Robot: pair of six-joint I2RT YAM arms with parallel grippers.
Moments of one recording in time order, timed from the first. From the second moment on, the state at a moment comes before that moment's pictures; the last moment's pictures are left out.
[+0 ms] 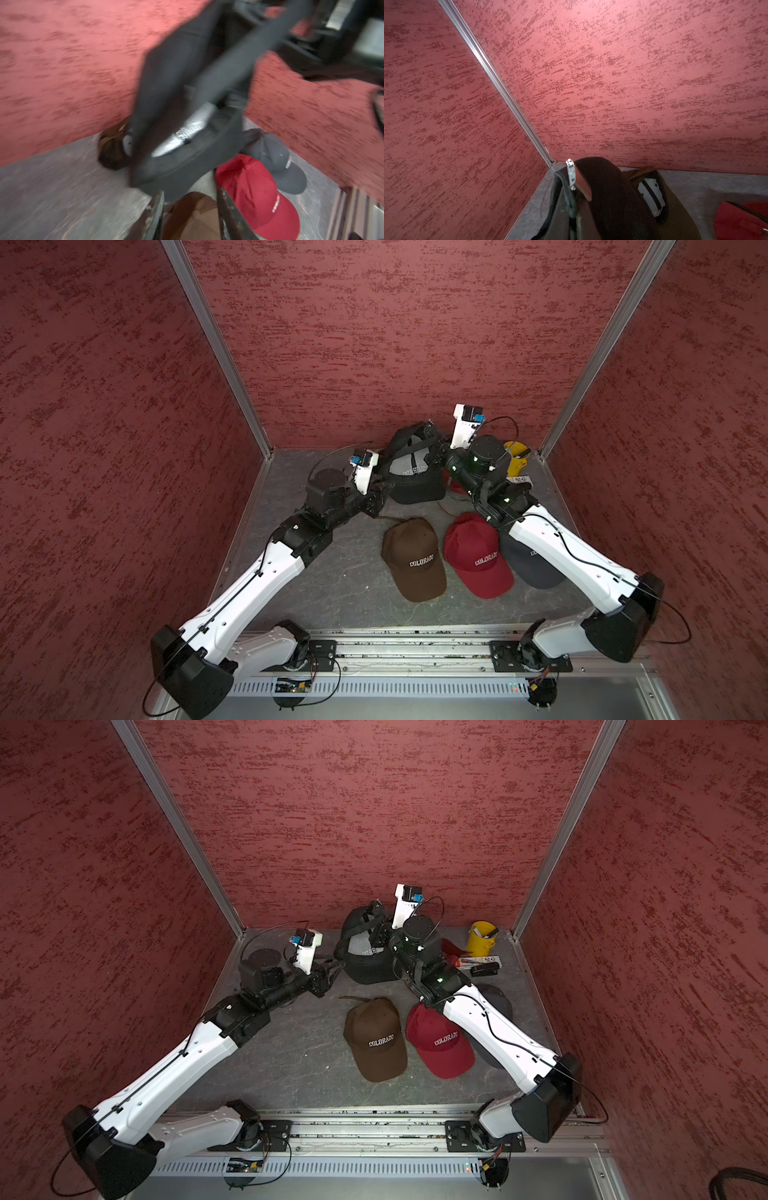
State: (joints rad) left arm -0.60 1.12 1.06 -0.15 0.15 -0.14; right arm 0.67 1.45 1.46 0.02 0.20 0.45
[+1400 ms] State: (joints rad) left arm -0.83 1.53 0.91 0.53 -0.44 -0.30; right arm 0.82 1.50 1.49 0.04 0.43 0.69
